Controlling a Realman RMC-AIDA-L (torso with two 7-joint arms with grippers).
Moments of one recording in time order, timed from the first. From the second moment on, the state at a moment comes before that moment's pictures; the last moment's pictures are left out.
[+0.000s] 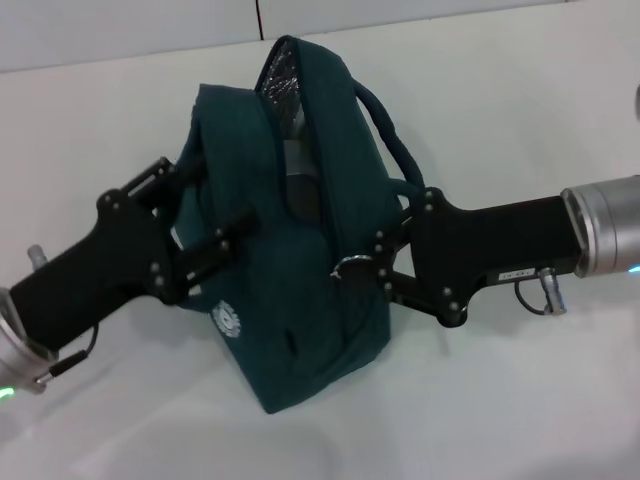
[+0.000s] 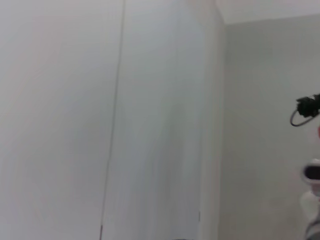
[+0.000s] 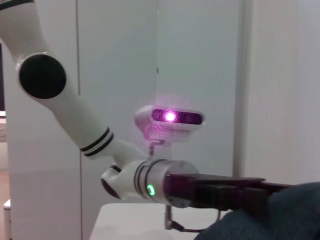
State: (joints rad) left arm -0.45 -2.09 1.00 0.23 1.29 1.72 -0.77; right arm 0.42 2.01 -1.29 -0.81 -1.46 -1.63 1.11
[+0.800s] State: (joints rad) left arm -0.36 -2.08 1.00 0.24 1.22 1.88 -0.82; right arm 0.45 2.03 -1.43 -0.78 -1.30 -1.55 0.90
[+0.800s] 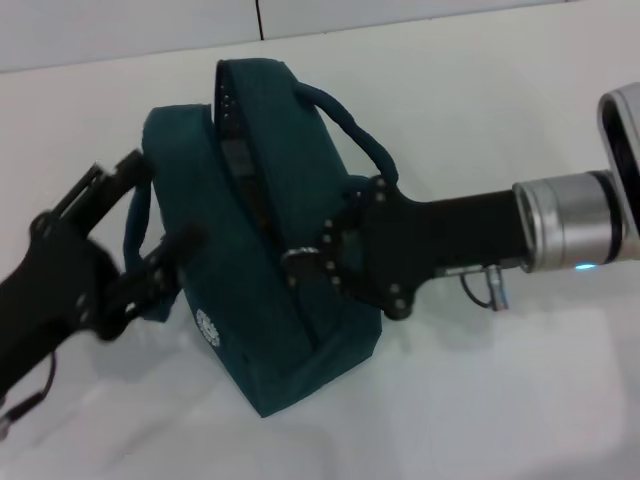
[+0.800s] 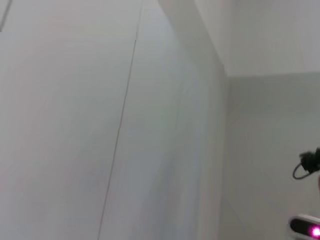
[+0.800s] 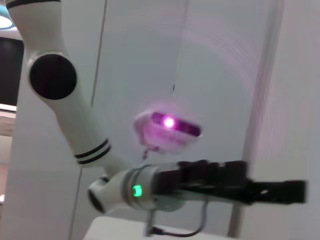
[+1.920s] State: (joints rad) left arm -0.19 -2.09 1.00 0.21 1.18 1.76 -0.80; right arm 0.43 2.03 -1.85 -0.79 -0.84 -1.28 0.40
